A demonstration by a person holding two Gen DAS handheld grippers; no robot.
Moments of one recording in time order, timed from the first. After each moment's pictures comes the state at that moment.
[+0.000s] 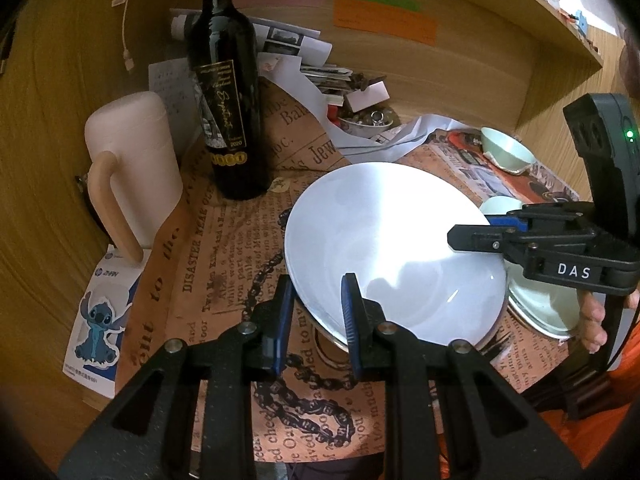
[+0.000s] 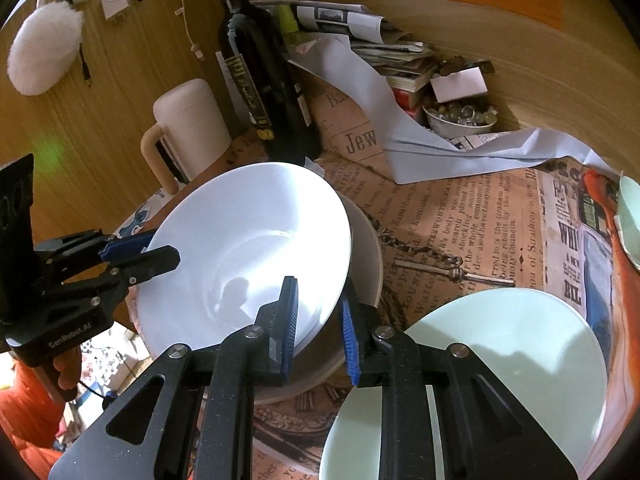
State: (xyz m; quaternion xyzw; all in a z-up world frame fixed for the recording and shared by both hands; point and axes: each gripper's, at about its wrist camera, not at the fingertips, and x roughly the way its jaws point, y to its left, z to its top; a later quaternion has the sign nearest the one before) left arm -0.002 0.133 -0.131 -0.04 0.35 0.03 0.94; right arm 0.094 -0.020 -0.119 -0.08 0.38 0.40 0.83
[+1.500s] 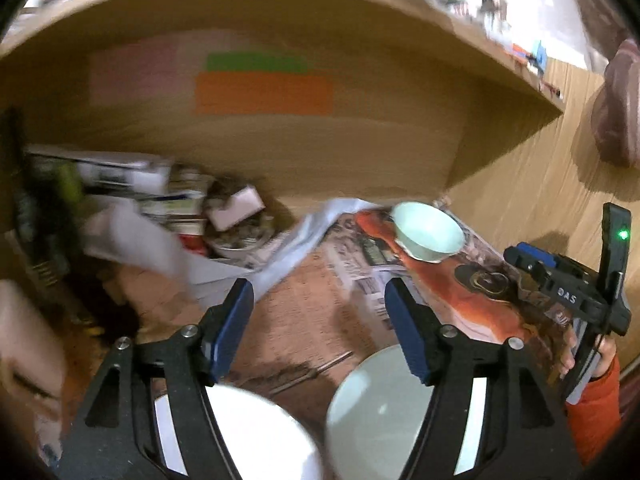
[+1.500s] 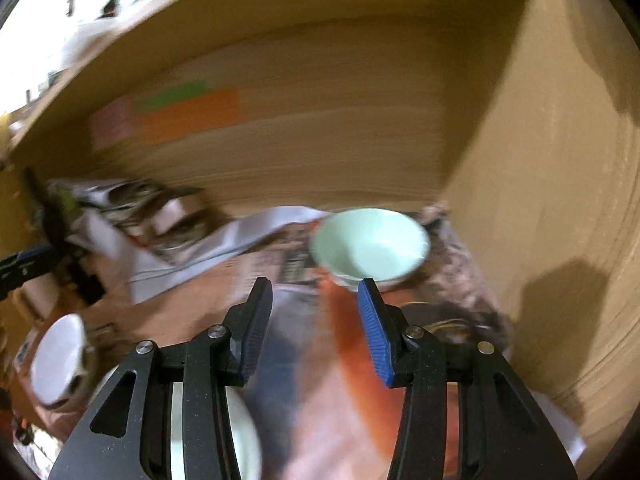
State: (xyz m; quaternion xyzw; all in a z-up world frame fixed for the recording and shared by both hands) left arm 0.140 0.021 -0.034 -0.04 0.30 -0.09 0.95; right arm 0.156 -0.254 -0.055 0.03 0.26 0.12 0.96
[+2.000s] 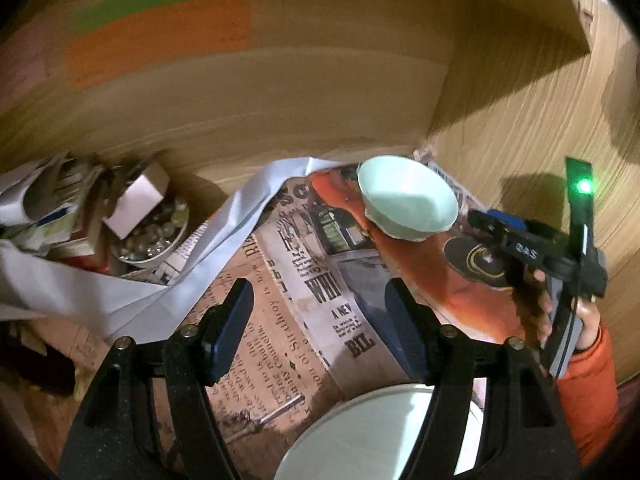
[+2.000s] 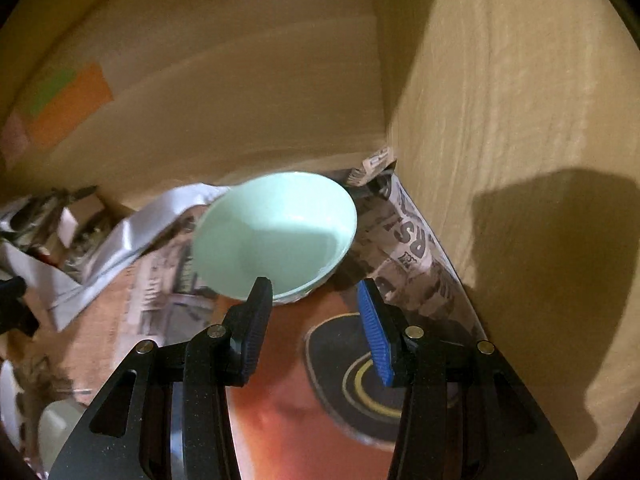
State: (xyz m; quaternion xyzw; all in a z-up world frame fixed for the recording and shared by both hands) left arm 0.241 -0.046 -0.067 0.01 0.39 -0.14 0.91; right arm 0.252 -0.296 -0.101 0.06 0.35 0.05 0.93
